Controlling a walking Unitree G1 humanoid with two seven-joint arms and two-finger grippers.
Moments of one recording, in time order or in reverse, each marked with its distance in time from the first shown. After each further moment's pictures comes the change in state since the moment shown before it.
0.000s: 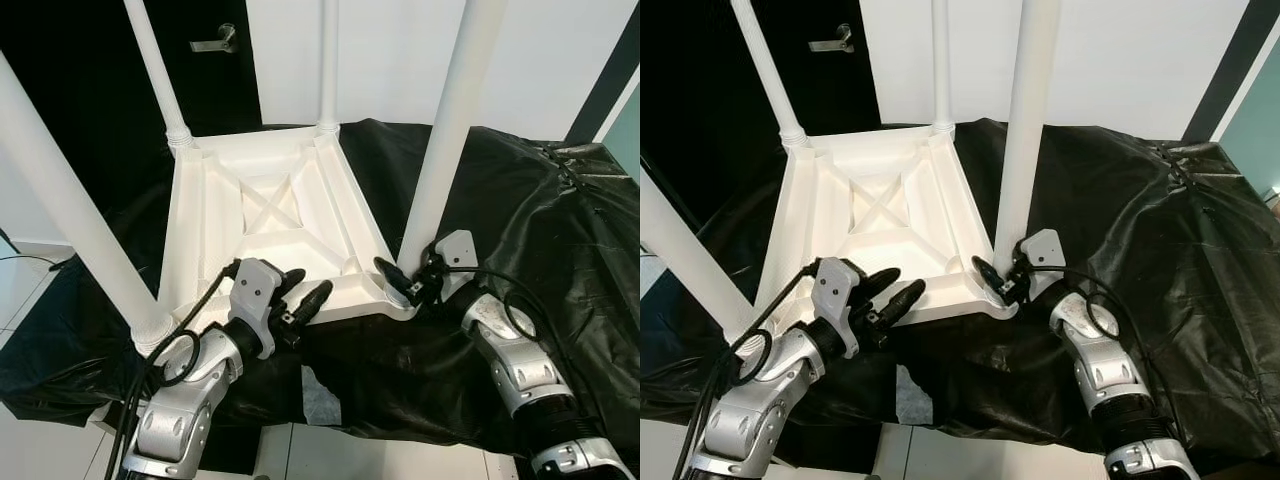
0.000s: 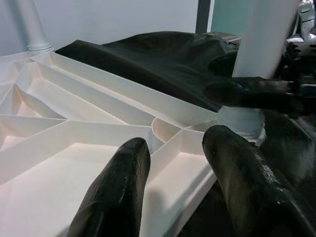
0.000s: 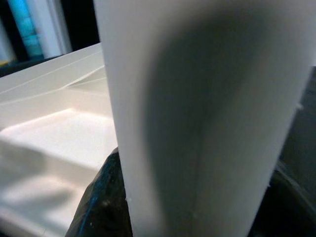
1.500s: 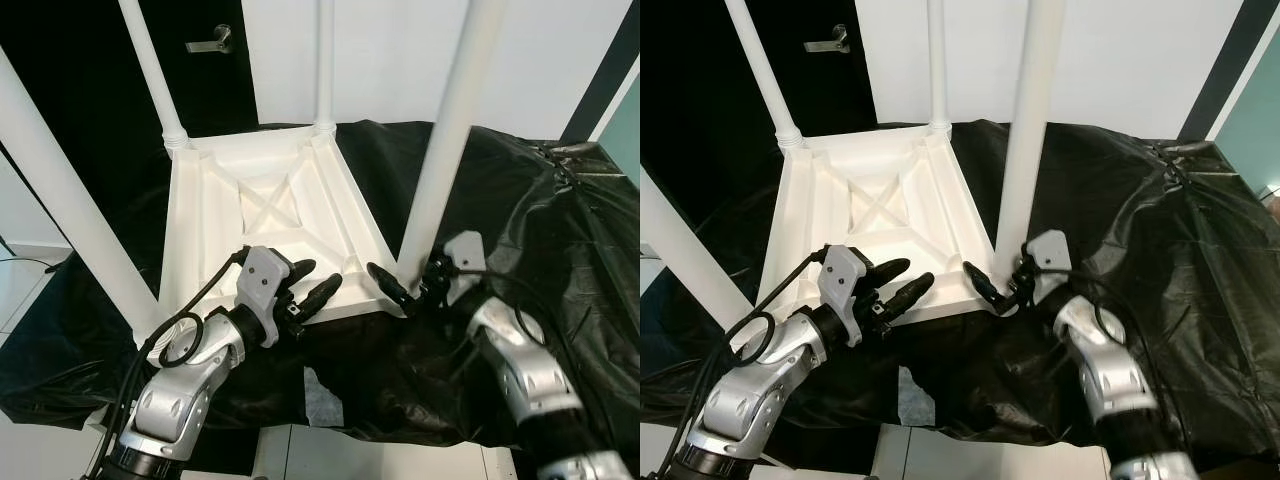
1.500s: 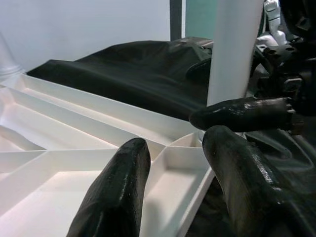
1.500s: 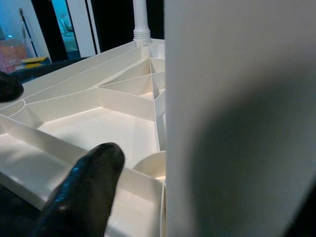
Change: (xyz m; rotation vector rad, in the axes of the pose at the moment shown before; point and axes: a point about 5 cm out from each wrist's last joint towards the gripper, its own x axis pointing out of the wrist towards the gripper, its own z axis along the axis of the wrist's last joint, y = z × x) left arm 0.012 0.003 0.013 0.061 -0.018 -0.080; right arm 0.000 -0.006 0.009 0.010 -0.017 0.223
